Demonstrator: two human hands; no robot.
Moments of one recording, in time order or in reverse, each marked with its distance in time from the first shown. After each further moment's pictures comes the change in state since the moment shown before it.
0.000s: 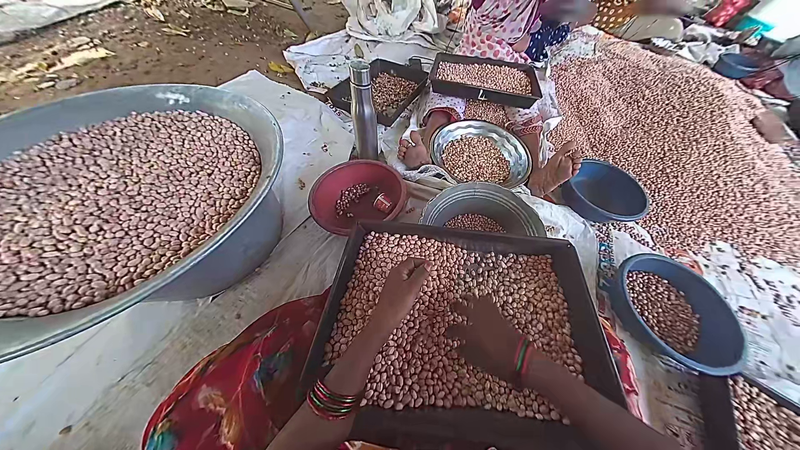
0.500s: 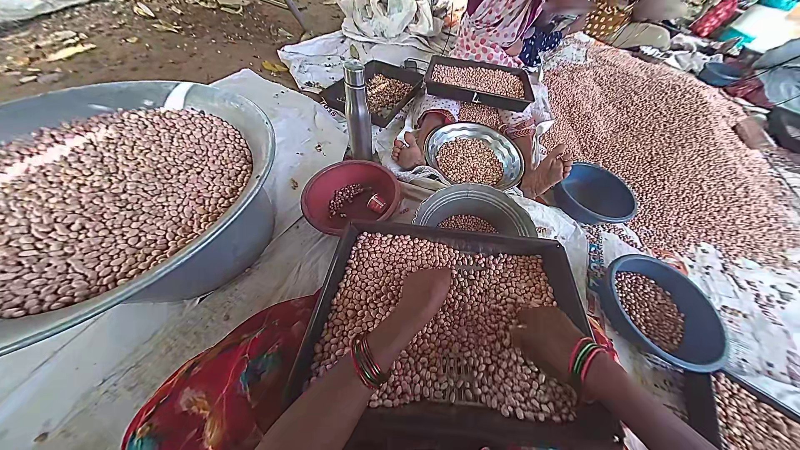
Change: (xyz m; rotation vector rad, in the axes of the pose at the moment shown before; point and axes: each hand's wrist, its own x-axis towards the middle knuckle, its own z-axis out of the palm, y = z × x) left_hand 0.018 0.043 0.061 1.303 -0.494 -0.192; right_hand -0.053 0.035 -0.040 -0.315 -0.385 0.406
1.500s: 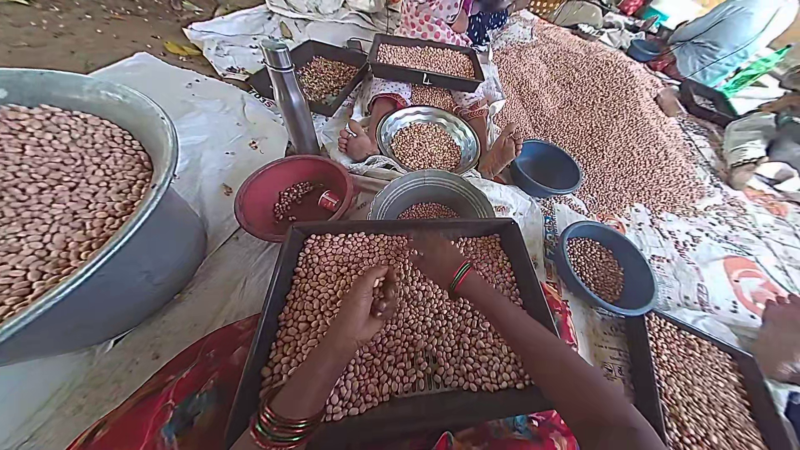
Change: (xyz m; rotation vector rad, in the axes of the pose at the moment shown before) left_hand -0.022 -0.033 0.035 -1.951 0.059 0.080; right_hand 0.078 -0.036 -0.061 0.501 0.517 -0.184
